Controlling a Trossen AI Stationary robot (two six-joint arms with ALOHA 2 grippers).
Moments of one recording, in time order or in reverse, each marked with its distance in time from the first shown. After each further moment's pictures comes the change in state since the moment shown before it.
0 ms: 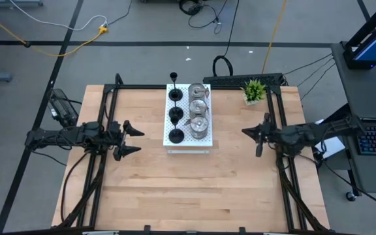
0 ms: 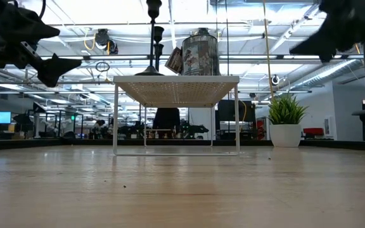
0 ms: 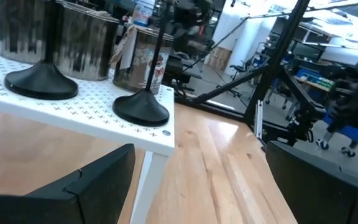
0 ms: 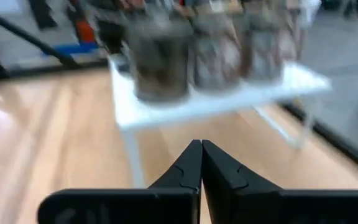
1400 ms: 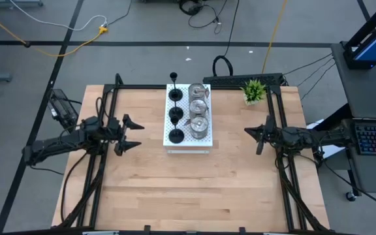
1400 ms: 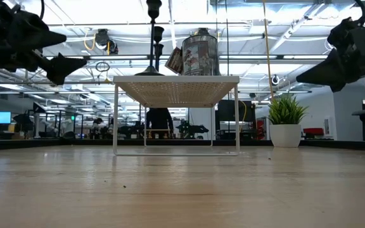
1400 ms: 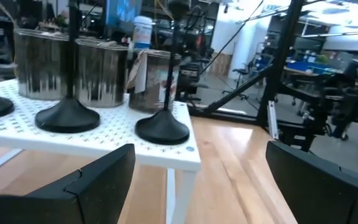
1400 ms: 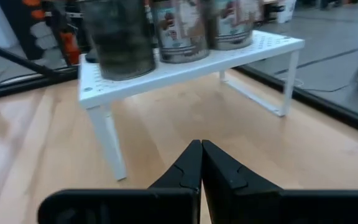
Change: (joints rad) left arm 0.304 0.000 -0.028 0.078 0.302 0.140; right arm -0.132 -0.369 -0.273 -0.086 -0.061 0.070
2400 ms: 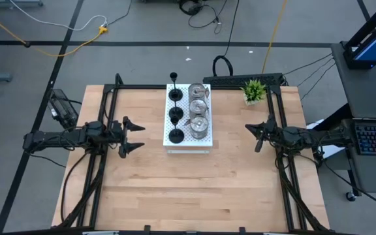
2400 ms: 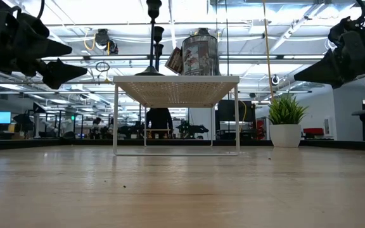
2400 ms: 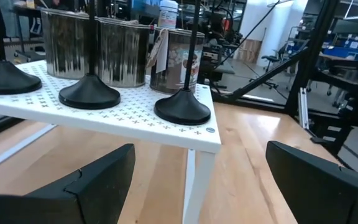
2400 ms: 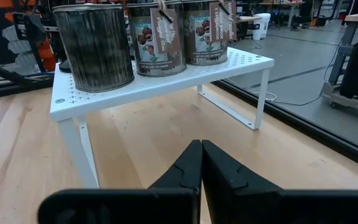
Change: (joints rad) left arm -0.233 0.033 0.000 -0.041 -0.347 0.025; right arm 0.000 0.003 -0.003 0.047 0.101 -0.074
